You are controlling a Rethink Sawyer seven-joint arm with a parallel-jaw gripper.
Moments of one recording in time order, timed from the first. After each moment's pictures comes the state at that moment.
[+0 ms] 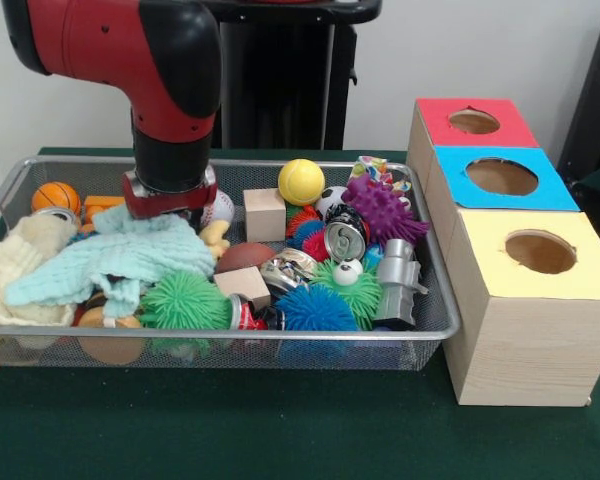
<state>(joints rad) -0.50 -0.39 0.01 1.57 -0.40 0.48 1.17</state>
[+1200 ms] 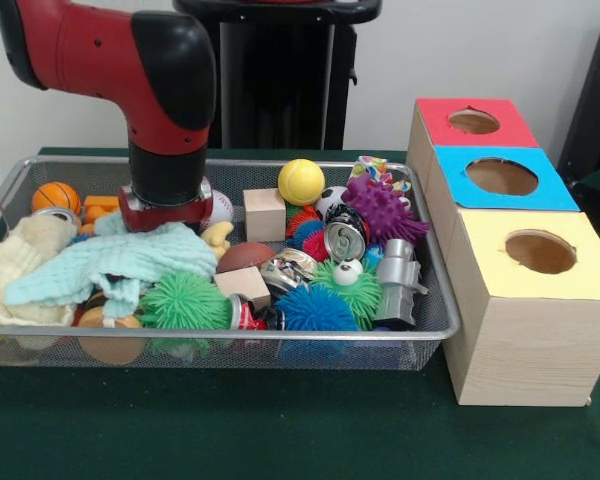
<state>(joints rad) -0.53 -0.37 0.03 1.56 -0.38 0.44 1.17</state>
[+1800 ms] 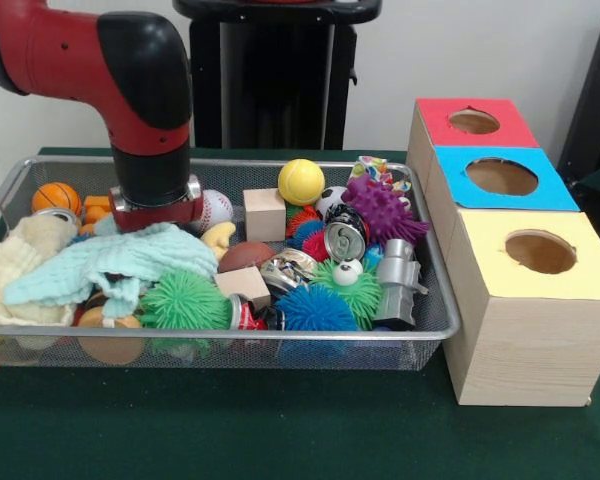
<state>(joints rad) -0.63 -0.37 0.11 1.58 -0.36 0.47 1.17</state>
